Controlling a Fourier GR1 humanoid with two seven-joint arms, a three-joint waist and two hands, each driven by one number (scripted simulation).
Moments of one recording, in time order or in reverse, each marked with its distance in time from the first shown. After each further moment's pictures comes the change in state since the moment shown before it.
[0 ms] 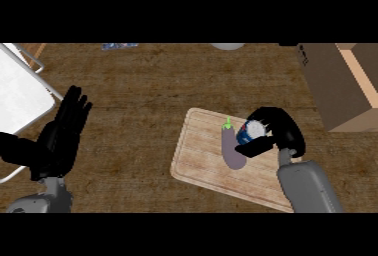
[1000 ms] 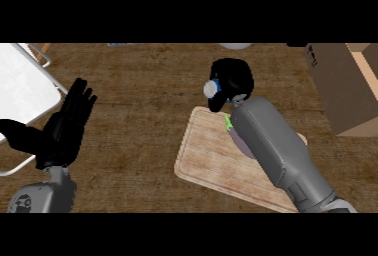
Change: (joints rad) left arm -0.069 0.007 0.011 0.065 0.005 -0.023 -0.008; right arm -0.603 0.033 0.137 0.630 0.335 -0.109 -0.229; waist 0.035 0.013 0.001
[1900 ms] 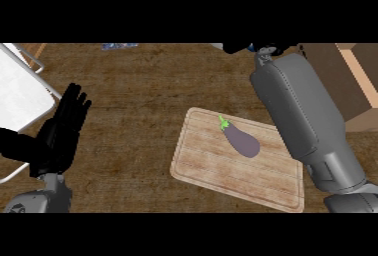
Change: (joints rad) left arm 0.047 -0.004 0.007 -0.046 -0.004 0.011 0.010; right arm -0.158 -0.094 -0.181 -0.172 0.085 -0.170 0.254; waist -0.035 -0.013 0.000
